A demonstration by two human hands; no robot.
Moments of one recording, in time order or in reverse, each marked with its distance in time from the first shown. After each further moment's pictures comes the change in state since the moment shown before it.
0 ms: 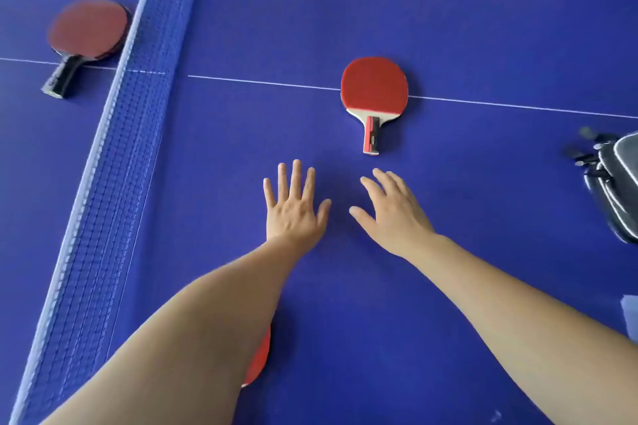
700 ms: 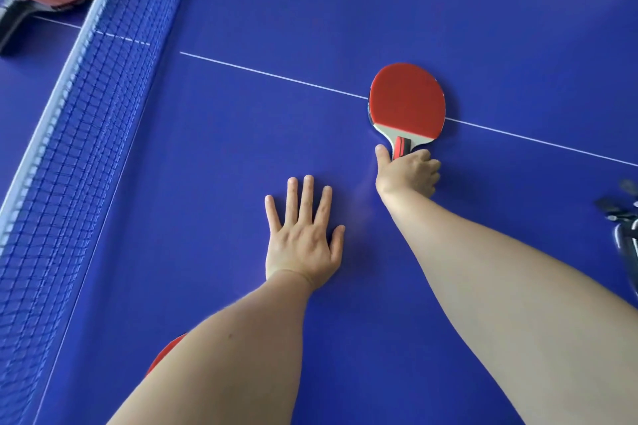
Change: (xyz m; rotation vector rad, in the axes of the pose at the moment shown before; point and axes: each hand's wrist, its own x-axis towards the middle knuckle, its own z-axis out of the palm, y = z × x) left_hand 0.028 -0.009 0.021 -0.077 0.022 -0.005; right_hand 0.173 -0.014 0.006 0.293 0.304 0.850
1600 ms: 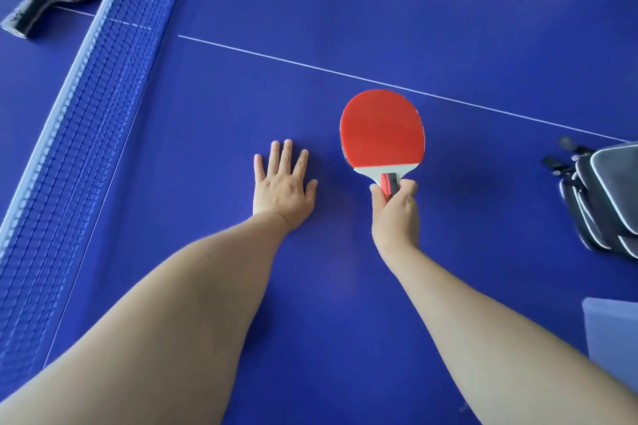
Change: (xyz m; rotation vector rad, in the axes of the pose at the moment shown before) left_hand -0.013 0.001 -0.004 0.017 0.021 -0.009; right_hand -0.117 0.136 -0.050 0.286 -0.050 -0.251
